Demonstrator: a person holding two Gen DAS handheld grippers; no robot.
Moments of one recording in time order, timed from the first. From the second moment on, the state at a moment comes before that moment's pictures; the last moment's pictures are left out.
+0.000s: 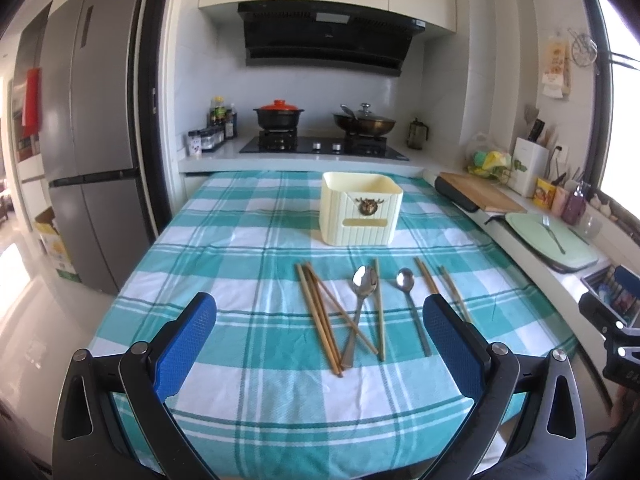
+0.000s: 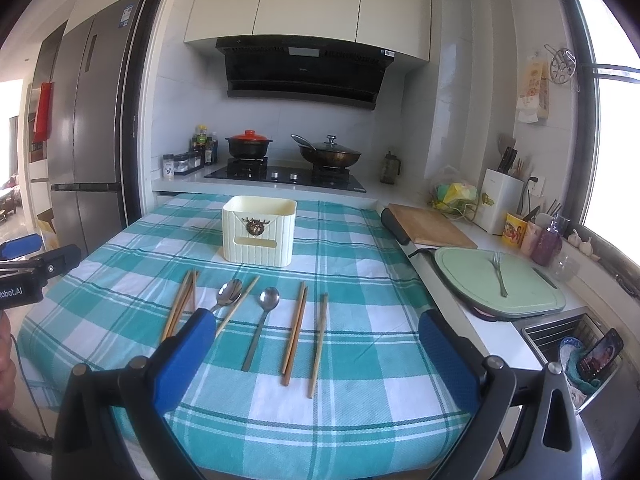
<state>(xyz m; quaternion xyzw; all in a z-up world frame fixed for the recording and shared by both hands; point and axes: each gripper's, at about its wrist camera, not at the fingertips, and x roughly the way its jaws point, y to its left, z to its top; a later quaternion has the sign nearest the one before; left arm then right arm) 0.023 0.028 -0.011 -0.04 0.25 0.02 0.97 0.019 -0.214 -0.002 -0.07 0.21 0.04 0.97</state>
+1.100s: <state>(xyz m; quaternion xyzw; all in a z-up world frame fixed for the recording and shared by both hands) 0.151 0.058 -0.104 -0.06 0.40 0.04 0.91 0.106 -0.243 -0.064 -0.05 0.32 0.02 0.95</state>
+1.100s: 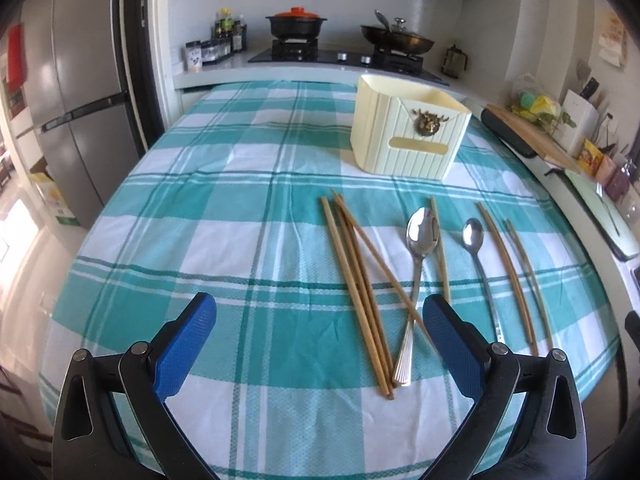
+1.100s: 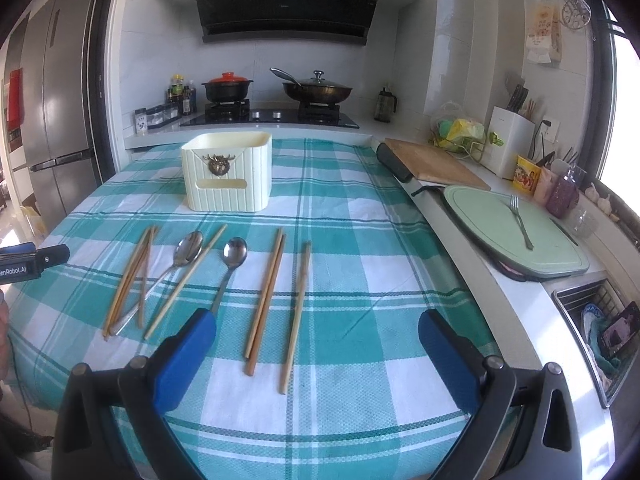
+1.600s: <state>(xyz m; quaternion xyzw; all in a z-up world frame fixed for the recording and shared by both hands) 0.229 0.071 -0.177 -0.07 0.47 0.11 0.87 0.135 -0.257 -0.090 -0.02 0.35 0.01 0.94</state>
